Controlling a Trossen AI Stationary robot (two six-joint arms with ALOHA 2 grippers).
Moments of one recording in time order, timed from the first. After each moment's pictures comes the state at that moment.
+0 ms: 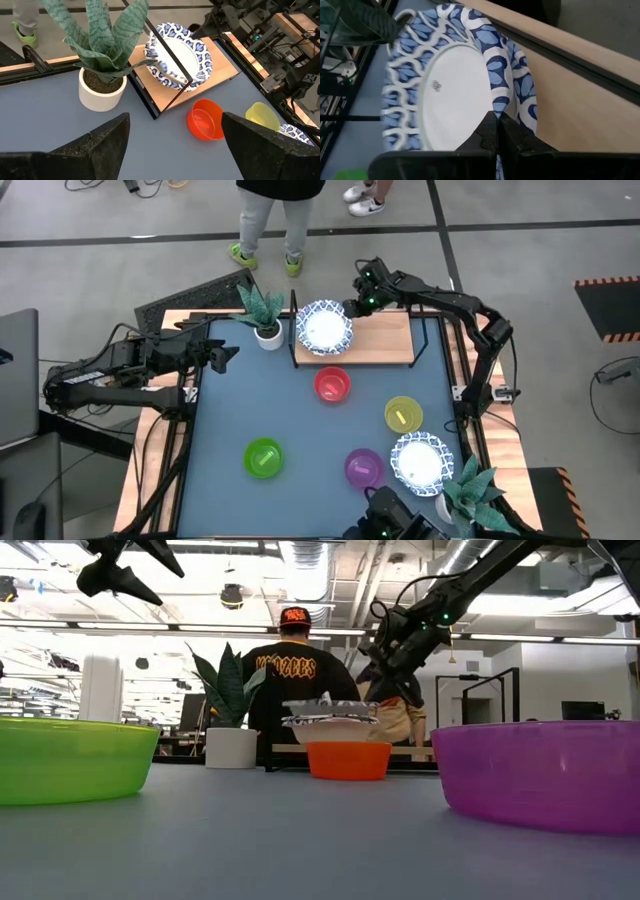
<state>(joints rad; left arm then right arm) 0.17 0.65 0.94 -0.80 -0.43 -0.76 -0.79 1.85 1.43 -0.46 -0.42 0.41</state>
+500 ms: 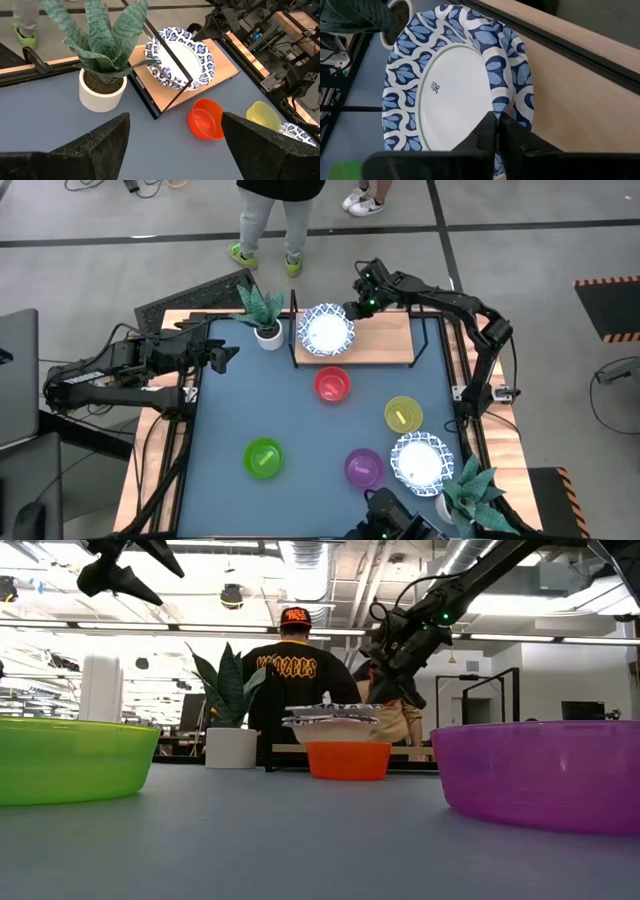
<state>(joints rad) 0.17 0.65 0.94 -0.80 -0.43 -0.75 -0.79 1.85 1.43 -0.50 -0.42 0.38</state>
